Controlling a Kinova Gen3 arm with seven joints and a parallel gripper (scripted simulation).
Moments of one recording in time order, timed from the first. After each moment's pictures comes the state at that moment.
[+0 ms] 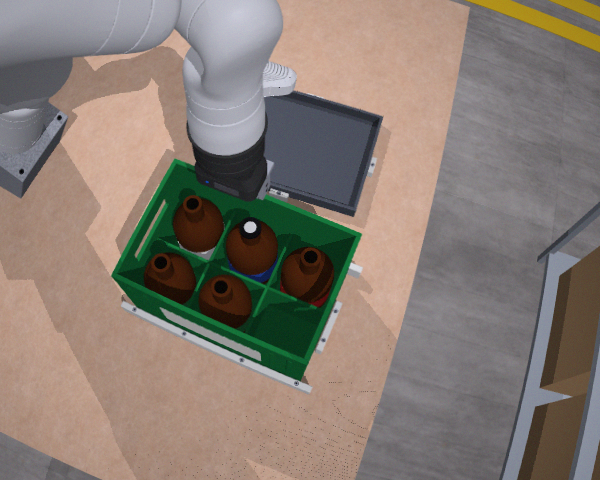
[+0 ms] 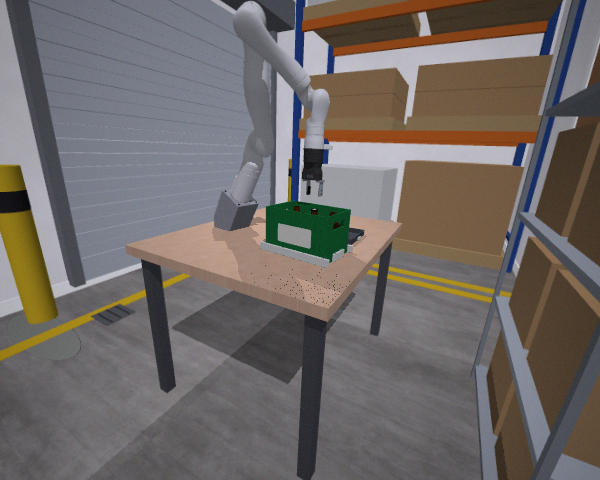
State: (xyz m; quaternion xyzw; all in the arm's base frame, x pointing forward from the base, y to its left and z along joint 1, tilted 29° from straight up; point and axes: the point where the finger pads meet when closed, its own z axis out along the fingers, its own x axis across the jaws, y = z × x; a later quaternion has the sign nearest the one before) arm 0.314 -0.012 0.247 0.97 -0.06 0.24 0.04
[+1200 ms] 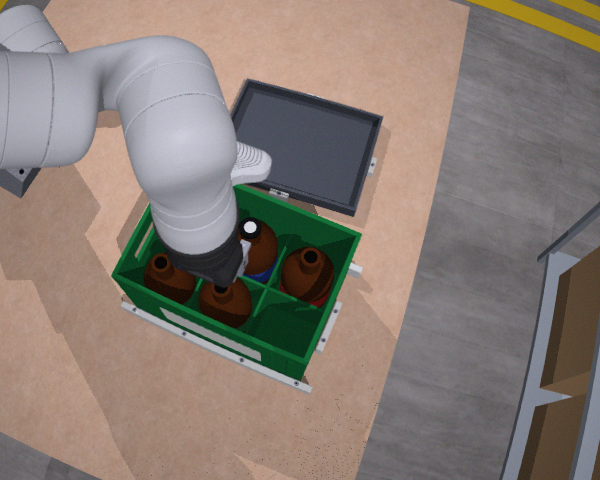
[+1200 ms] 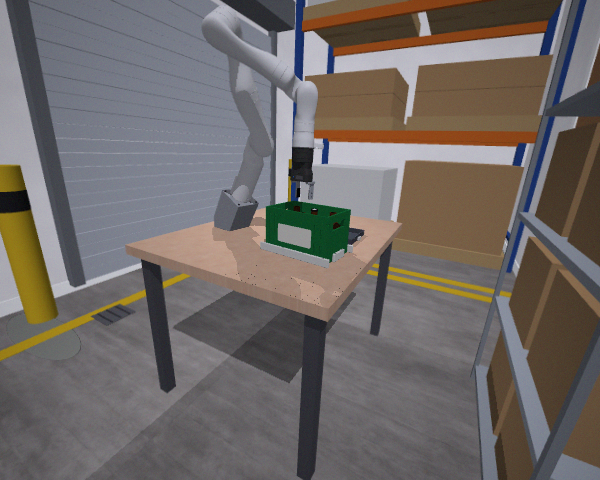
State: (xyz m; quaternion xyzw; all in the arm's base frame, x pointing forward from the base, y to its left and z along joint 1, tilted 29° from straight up) arm 0.313 -0.114 0.260 0.97 -0.06 0.24 0.04
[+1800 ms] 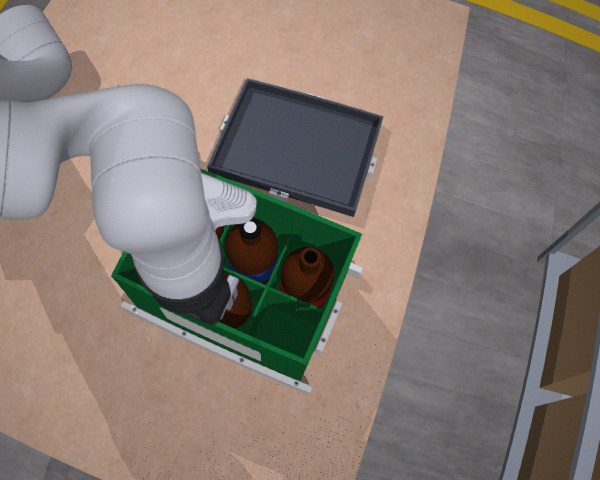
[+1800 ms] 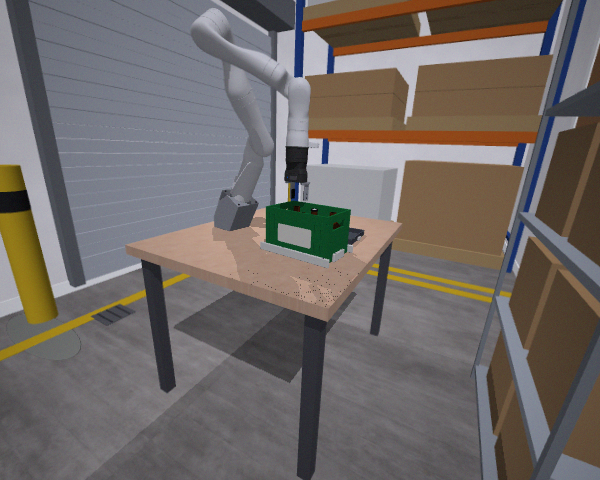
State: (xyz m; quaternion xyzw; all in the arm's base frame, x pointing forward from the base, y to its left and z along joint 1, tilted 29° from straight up) arm 0.311 -0.156 0.265 0.97 -0.06 0.24 0.04
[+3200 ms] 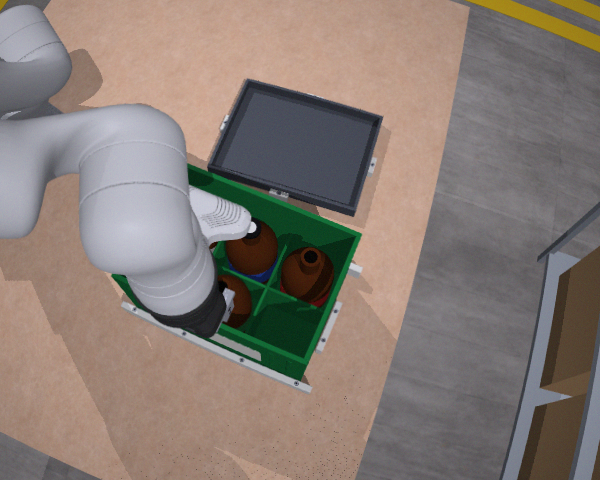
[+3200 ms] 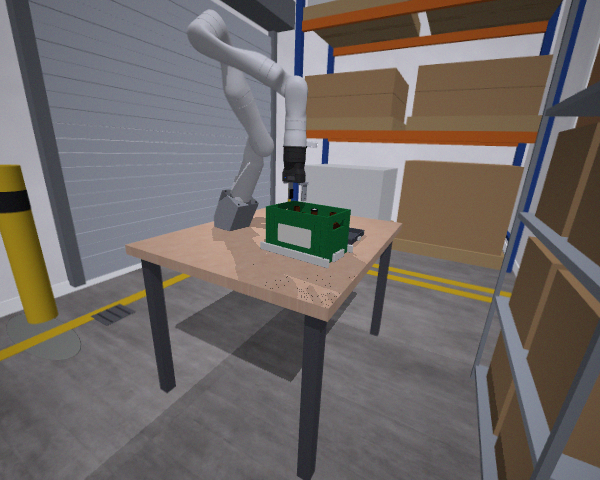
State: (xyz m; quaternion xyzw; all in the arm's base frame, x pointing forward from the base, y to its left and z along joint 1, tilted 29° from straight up) arm 0.310 -0.170 0.267 0.97 -0.07 0.25 0.03
